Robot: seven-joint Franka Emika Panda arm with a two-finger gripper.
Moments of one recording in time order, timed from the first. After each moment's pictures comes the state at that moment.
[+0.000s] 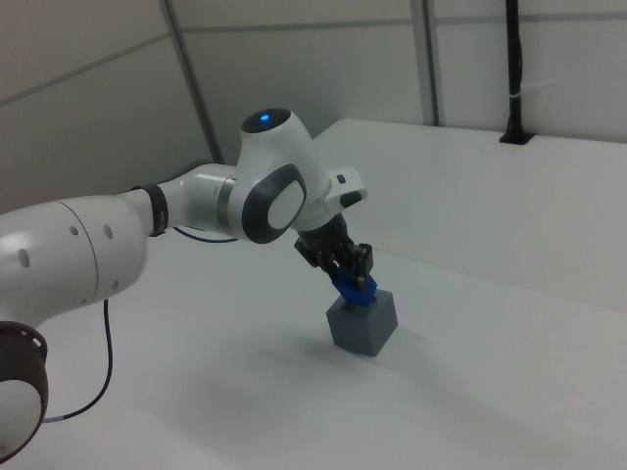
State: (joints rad) arm 0.04 0.44 -0.02 -1.49 -0.02 2.17 -0.05
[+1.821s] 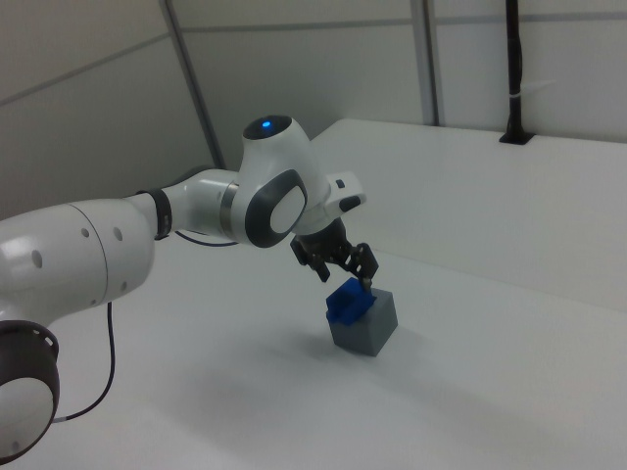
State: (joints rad) arm 0.04 0.47 0.00 -1.47 -0.02 2.18 -0.05
